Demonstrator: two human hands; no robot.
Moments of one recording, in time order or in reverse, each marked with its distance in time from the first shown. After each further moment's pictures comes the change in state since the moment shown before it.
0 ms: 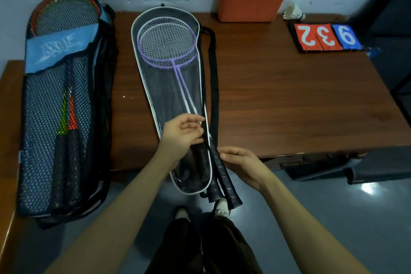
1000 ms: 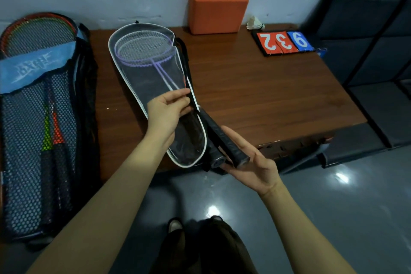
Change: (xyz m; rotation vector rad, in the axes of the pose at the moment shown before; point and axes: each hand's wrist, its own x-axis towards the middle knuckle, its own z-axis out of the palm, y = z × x) left_hand 0.003 0.058 0.006 -0.243 0.092 0.068; right_hand -0.072 -0.018 0.040 0.445 -0.300 -0.324
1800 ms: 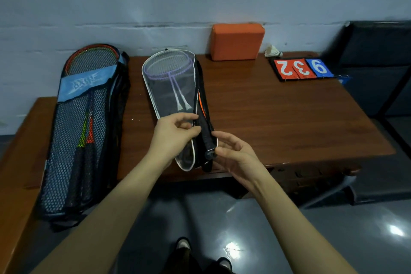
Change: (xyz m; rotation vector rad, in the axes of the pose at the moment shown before) left_hand -0.068 0.024 0.003 0.552 0.018 0.153; right_hand 0.017 -0.024 0.029 -0.241 0.154 0.010
